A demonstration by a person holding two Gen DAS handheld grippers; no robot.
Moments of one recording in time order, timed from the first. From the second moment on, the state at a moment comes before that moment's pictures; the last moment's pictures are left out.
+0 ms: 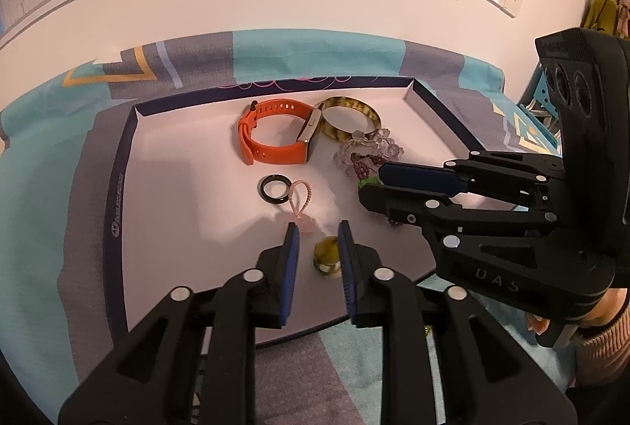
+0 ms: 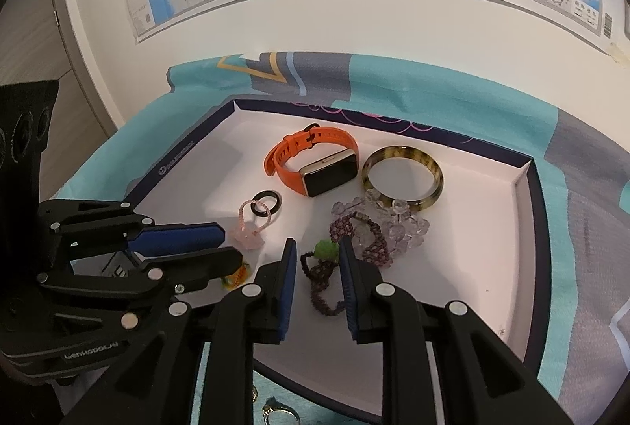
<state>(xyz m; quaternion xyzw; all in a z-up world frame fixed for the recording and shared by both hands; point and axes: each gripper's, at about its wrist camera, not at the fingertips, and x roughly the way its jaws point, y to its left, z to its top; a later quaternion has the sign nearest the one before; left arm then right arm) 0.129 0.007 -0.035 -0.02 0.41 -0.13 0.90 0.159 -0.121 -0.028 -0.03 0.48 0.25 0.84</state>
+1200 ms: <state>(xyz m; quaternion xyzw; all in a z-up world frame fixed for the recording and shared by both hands) 0.046 -0.016 -0.033 0.00 0.39 -0.20 0.90 0.071 -0.170 -0.015 -0.03 0.48 0.26 0.84</state>
